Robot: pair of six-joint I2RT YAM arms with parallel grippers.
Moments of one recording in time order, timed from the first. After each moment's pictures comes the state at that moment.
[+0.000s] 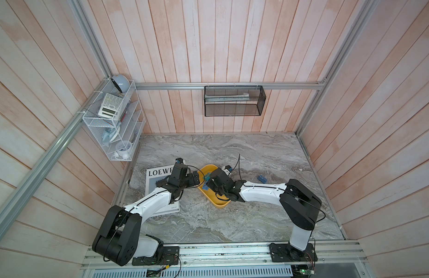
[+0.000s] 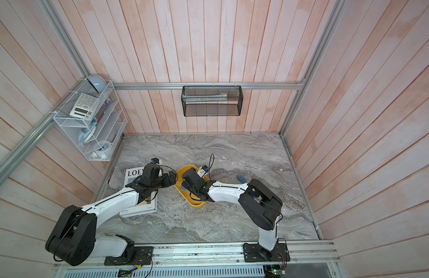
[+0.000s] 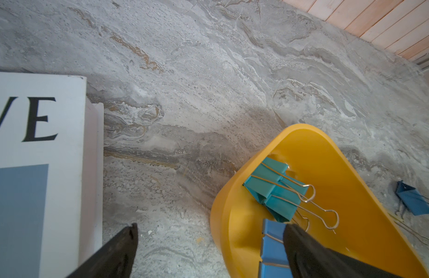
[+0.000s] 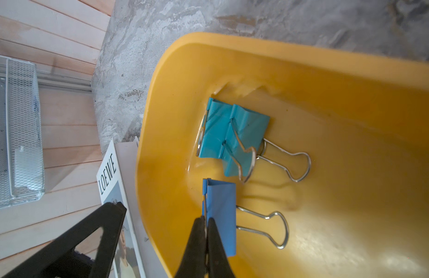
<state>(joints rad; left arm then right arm) -0.39 1.38 0.69 -0.06 -0.05 -0.49 0.99 1.85 1.11 0.00 0.24 1.43</state>
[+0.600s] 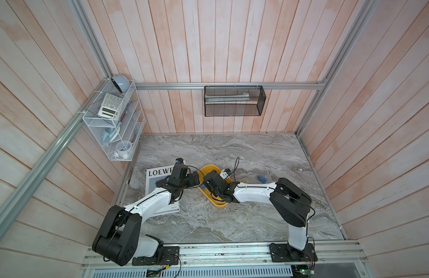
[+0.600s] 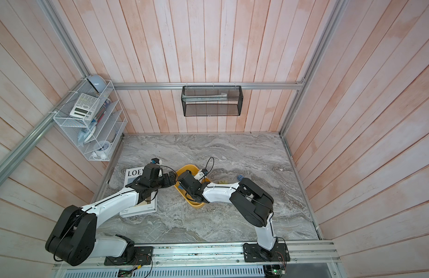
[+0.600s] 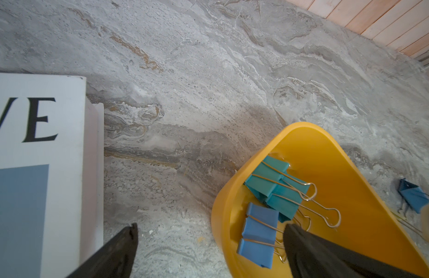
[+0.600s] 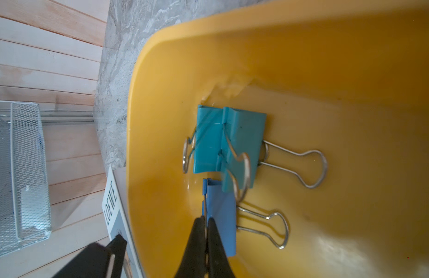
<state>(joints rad) -0.39 1.38 0.69 -0.06 -0.05 -0.48 1.00 1.95 1.16 0.06 0.32 1.58</state>
